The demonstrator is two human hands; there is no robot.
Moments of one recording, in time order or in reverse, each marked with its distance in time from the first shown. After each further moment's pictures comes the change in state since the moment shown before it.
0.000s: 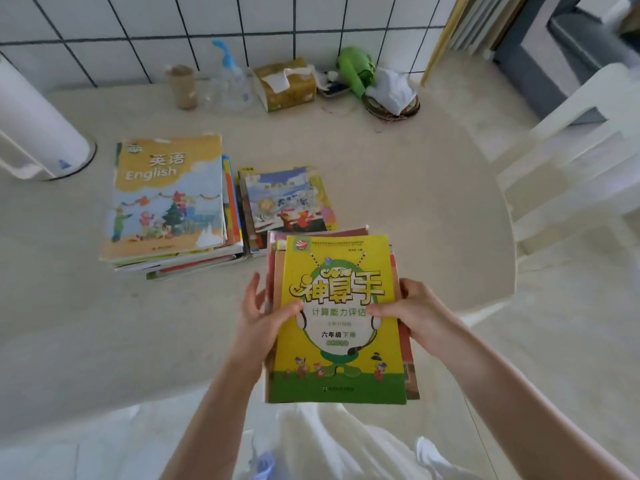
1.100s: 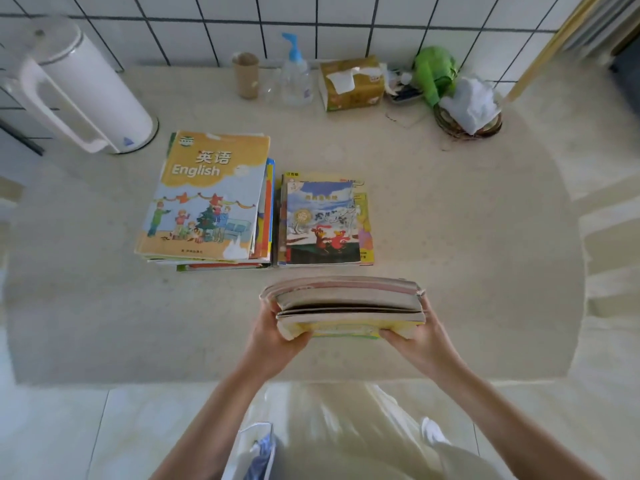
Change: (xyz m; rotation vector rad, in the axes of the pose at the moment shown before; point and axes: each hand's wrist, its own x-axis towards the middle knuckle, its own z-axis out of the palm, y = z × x) left_hand 0.039 -0.016 0.007 0.387 0.269 0.338; right_hand 0.078 -0.003 -0.007 -0.354 -0.055 -0.768
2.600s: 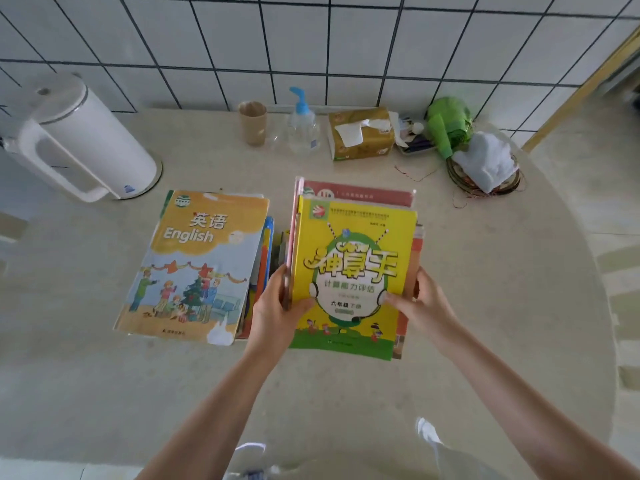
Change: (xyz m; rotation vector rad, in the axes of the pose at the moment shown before) left_hand 0.143 0.071 0.012 -0.024 -0.011 -0.029; right_hand 0.178 -0.040 -0.042 0.192 -0.121 0.259
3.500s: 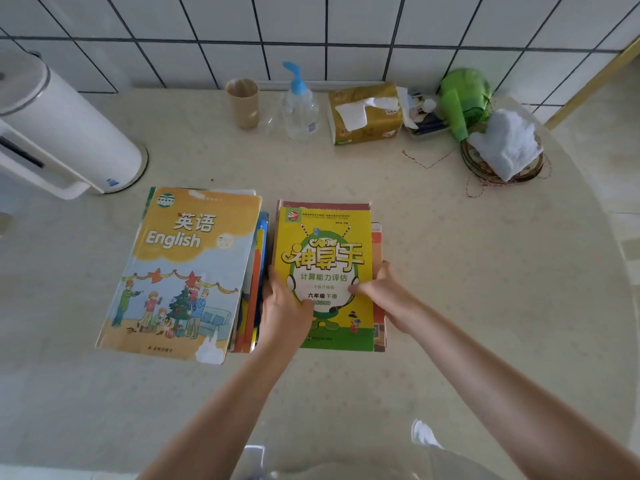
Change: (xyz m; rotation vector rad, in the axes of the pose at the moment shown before) left_hand 0.037 0.000 0.029 0.323 0.094 -0.318; right_hand 0.078 0.010 0.051 0.108 -0.143 0.410
